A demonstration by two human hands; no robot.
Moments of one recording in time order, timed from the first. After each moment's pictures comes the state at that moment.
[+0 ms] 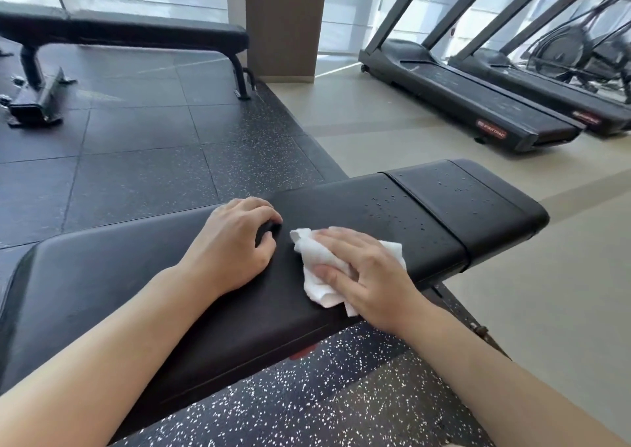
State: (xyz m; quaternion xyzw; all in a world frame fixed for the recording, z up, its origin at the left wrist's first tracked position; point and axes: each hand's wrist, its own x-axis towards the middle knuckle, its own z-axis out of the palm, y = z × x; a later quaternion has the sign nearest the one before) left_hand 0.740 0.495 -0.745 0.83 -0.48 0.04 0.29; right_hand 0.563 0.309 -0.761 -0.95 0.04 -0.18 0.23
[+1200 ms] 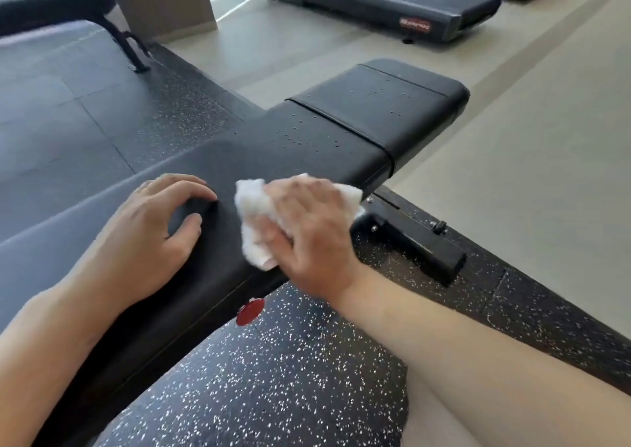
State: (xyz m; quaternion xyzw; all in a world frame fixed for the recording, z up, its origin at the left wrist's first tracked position) left_hand 0.714 0.475 -0.750 0.77 -0.58 -0.01 0.28; right_hand 0.532 0.324 -0.807 -0.88 0.15 -0.44 0.11
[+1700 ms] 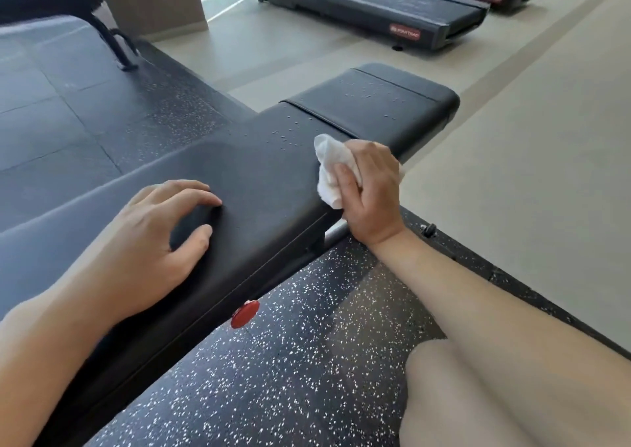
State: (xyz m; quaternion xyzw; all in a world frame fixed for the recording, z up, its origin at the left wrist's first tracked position) left_hand 0.710 0.483 -0.752 0.77 -0.59 -0.02 0.25; right_hand 0.505 0.234 -0.806 -0.82 0.26 -0.50 0.12
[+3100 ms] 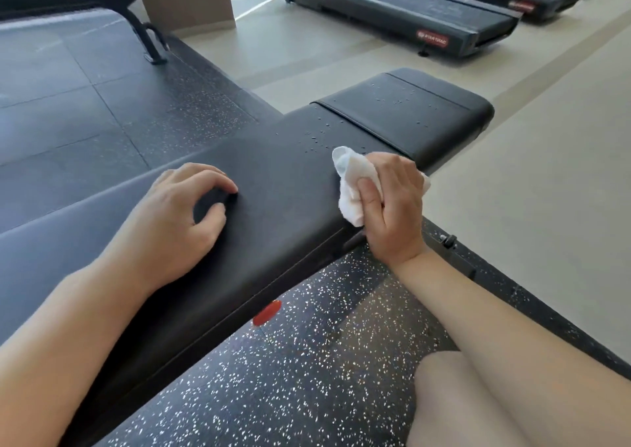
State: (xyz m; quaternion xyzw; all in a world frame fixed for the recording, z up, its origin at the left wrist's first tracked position) left_hand 0.725 0.474 -0.753 0.78 -0.54 -0.01 0.32; right_hand 0.510 0.247 -0.808 -0.84 0.22 -0.48 0.11
